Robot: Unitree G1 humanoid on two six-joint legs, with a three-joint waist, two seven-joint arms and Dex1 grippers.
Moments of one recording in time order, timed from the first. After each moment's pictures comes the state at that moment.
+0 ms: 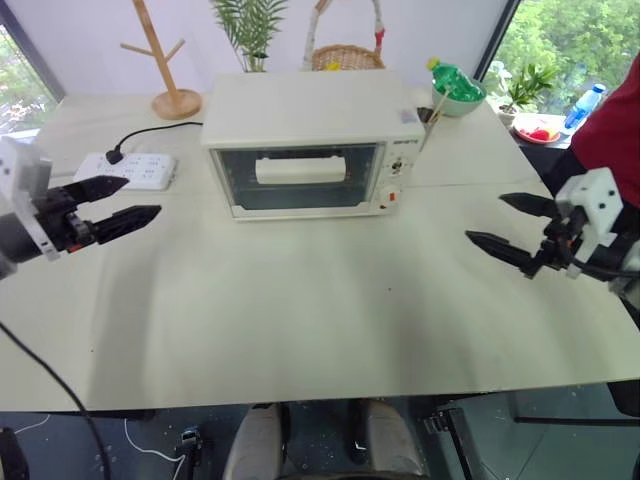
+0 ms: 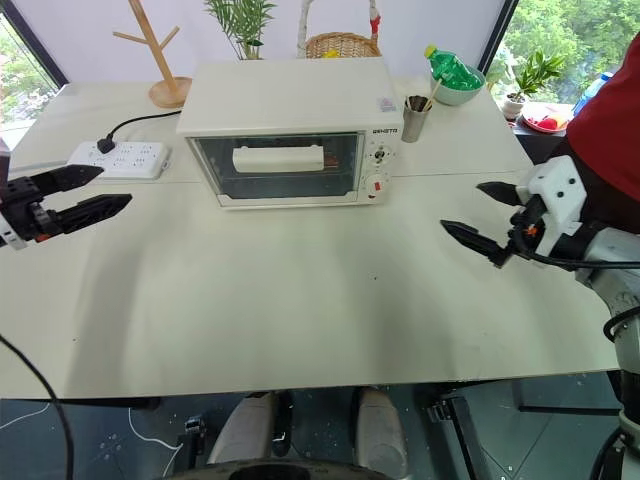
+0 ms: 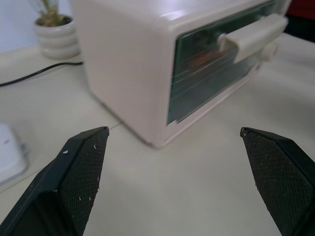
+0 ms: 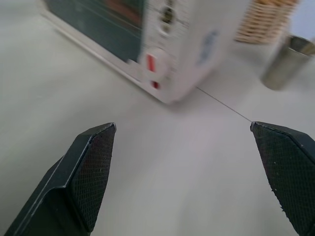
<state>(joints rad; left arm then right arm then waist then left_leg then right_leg) -0.37 0.99 0.40 0.00 -0.67 0.68 -1.09 -0.21 -0.92 -0.33 -0.35 0.59 0.62 0.89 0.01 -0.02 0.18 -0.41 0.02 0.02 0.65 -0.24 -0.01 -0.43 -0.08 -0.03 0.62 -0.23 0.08</state>
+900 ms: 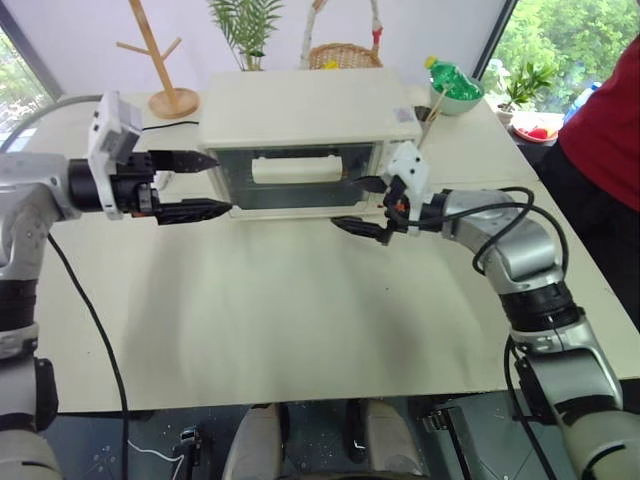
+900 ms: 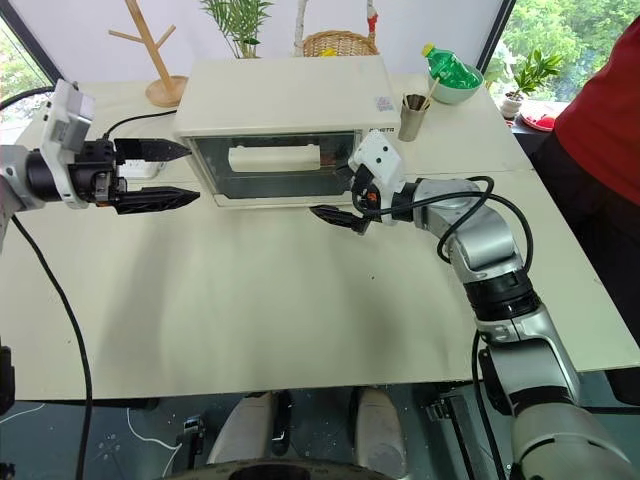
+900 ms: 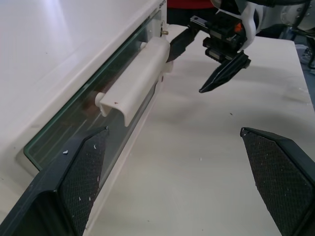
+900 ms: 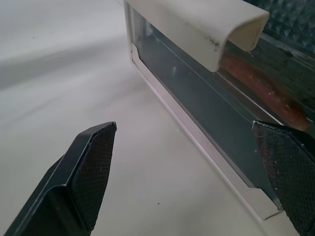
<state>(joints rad) -0.70 0.96 0.10 0.07 -0.60 0.61 -1.30 -0.77 -0.53 0.19 0.06 0.34 0.56 0.85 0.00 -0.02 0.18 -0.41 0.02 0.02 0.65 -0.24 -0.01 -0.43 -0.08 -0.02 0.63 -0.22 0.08</state>
